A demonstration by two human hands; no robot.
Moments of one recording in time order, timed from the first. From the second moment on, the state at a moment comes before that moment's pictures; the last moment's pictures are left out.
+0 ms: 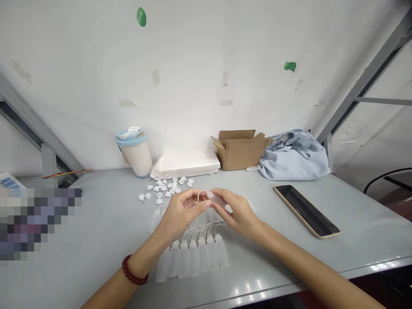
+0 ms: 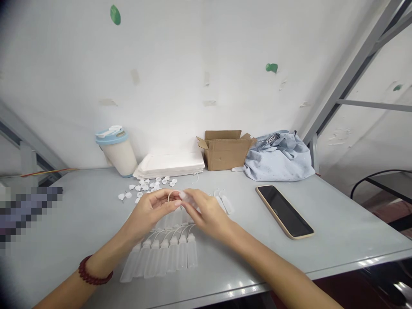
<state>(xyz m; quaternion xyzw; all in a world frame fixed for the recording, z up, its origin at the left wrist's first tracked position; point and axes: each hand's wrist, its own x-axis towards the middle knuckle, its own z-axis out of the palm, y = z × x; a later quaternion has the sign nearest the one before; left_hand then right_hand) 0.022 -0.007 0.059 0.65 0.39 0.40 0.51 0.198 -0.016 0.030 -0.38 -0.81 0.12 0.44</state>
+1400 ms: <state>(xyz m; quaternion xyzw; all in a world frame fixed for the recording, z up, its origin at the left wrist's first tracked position) 0.048 -0.054 0.033 0.92 0.30 0.18 0.18 0.244 -0.012 0.083 -0.36 -0.74 0.55 -0.12</state>
